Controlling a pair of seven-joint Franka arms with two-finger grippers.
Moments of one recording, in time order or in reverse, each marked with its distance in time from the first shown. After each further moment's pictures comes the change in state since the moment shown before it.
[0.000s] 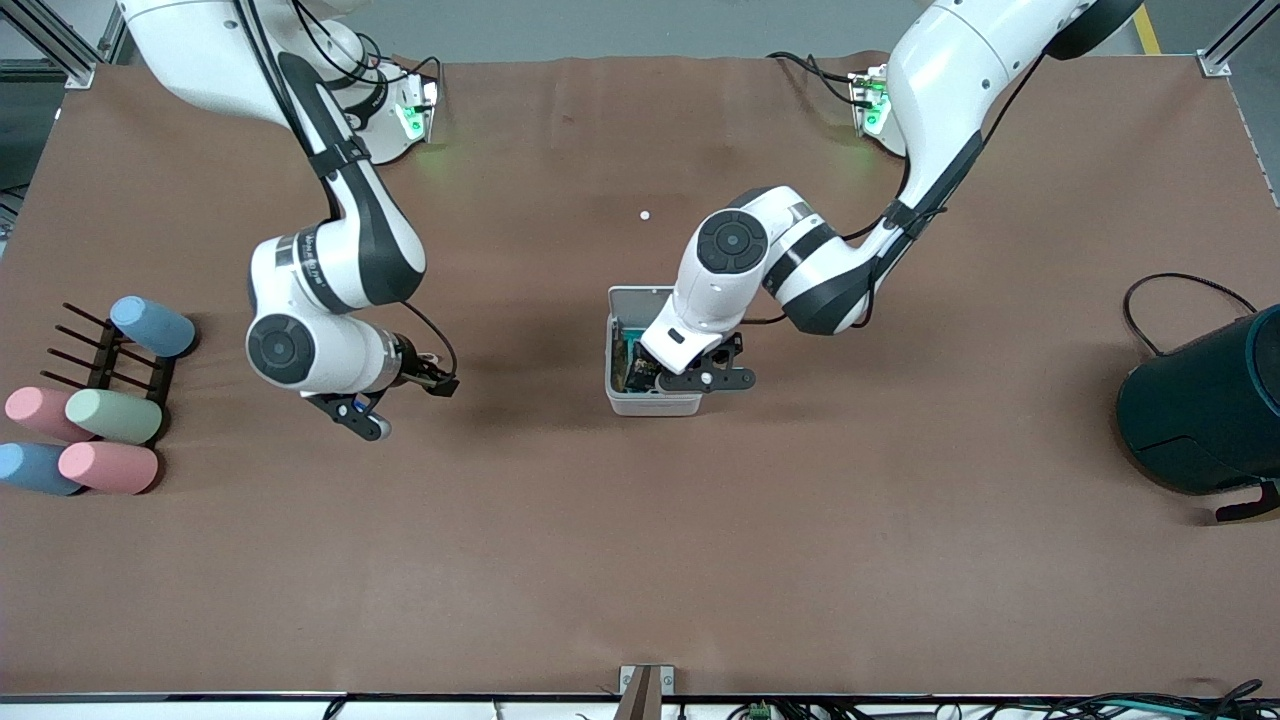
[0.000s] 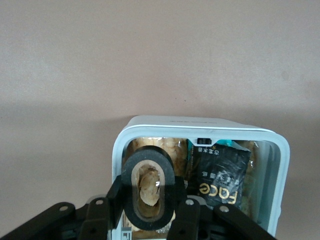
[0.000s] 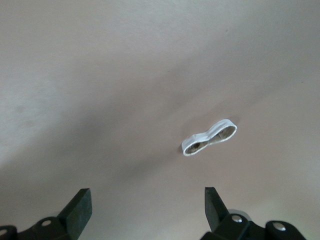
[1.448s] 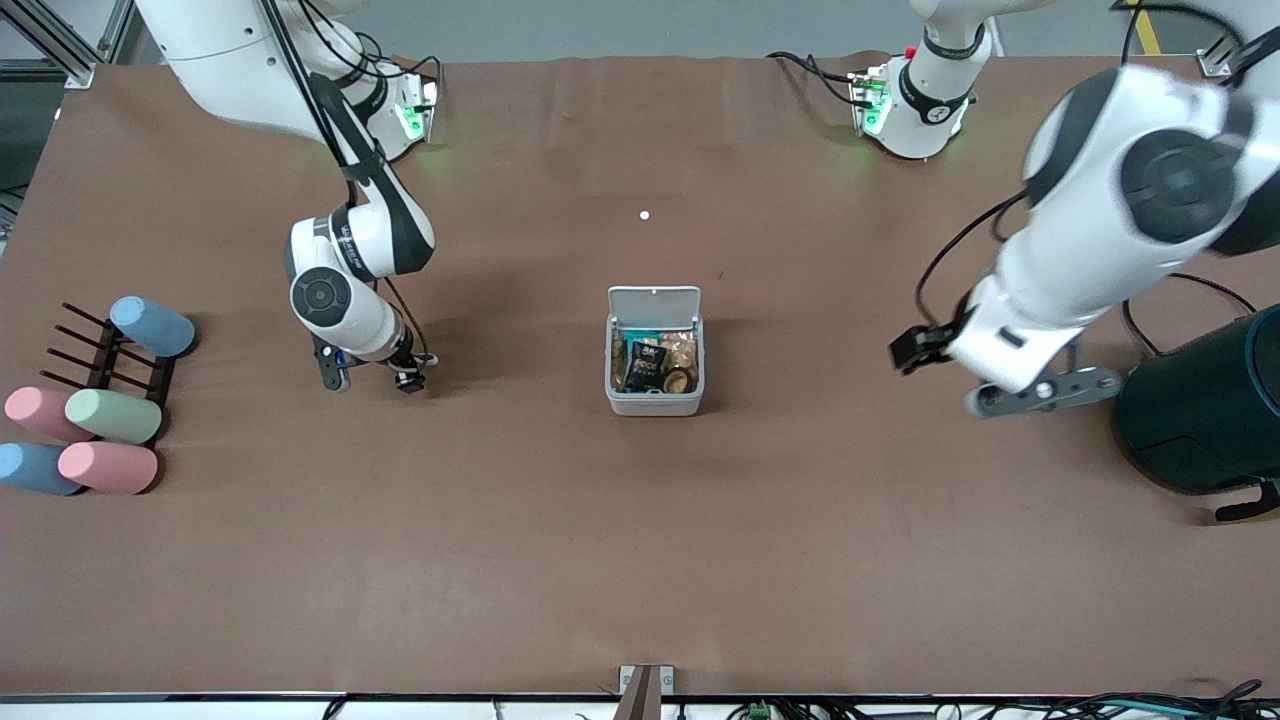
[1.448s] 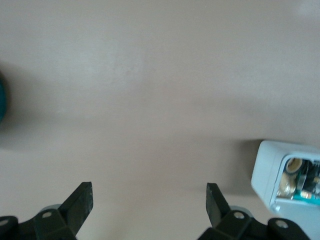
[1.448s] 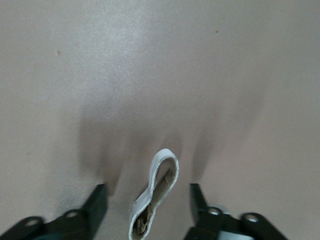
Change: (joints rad) left arm 0.409 -0.354 0.030 0.236 -0.207 -0.640 0.496; right arm 0.017 0.010 -0.038 -0.291 -0.169 0.352 0.694
